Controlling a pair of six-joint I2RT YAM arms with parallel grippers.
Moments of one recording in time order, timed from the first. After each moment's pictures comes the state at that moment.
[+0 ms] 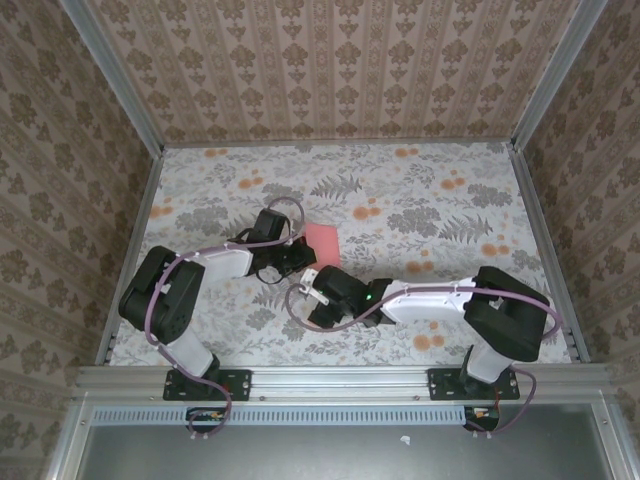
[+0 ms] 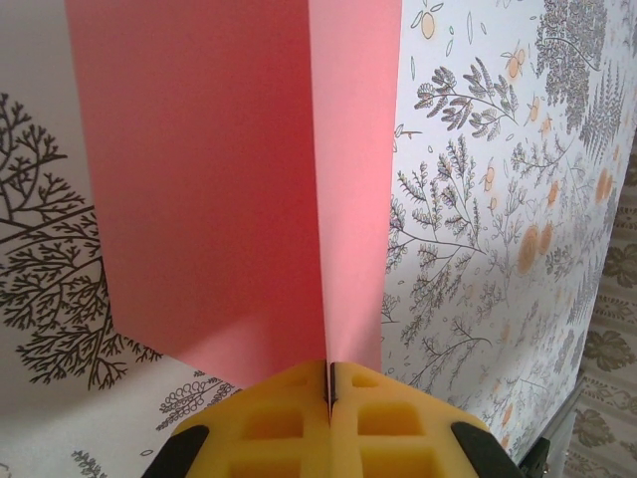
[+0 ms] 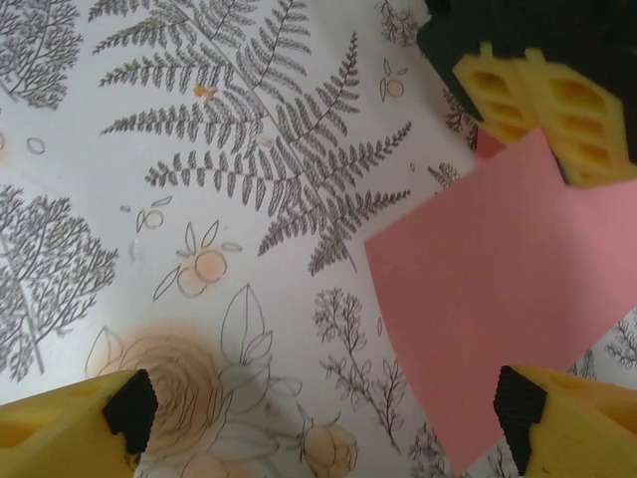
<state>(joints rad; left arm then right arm) -0.54 1.65 0.79 -0.03 0.52 -0.84 1.05 1.64 0.85 -0.12 0.21 -0.11</state>
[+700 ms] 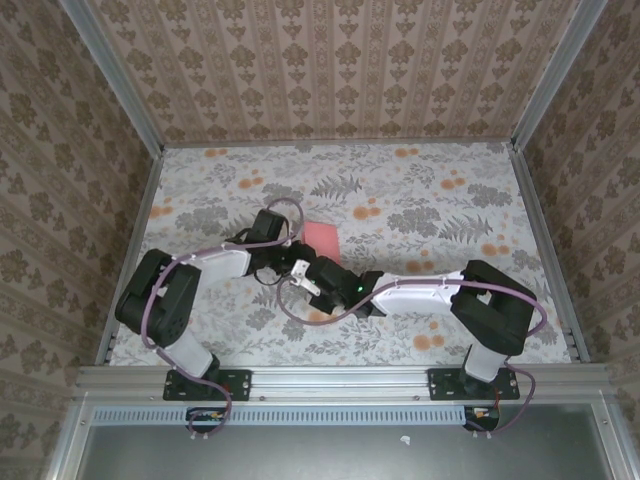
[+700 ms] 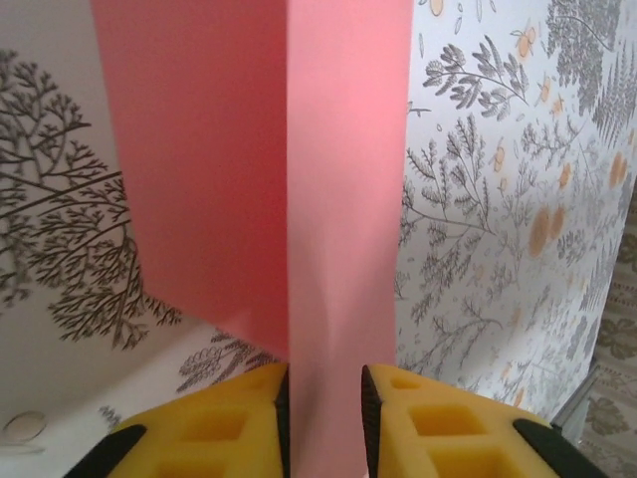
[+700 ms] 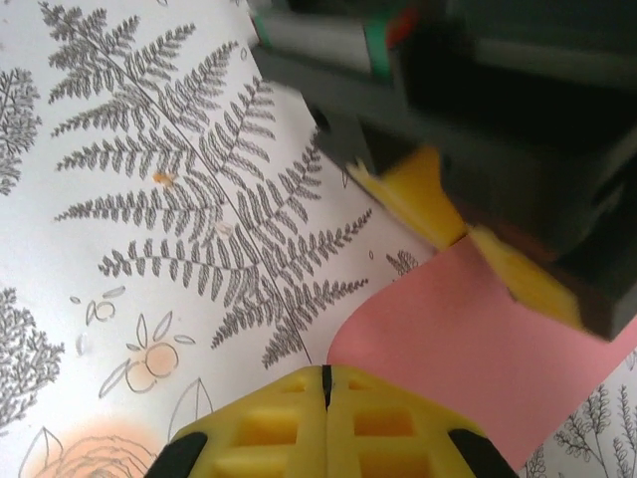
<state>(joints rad) -0.53 1.61 0.79 -0.11 0.52 -0.79 1.01 1.70 0.93 -0.09 0.20 -0.18</state>
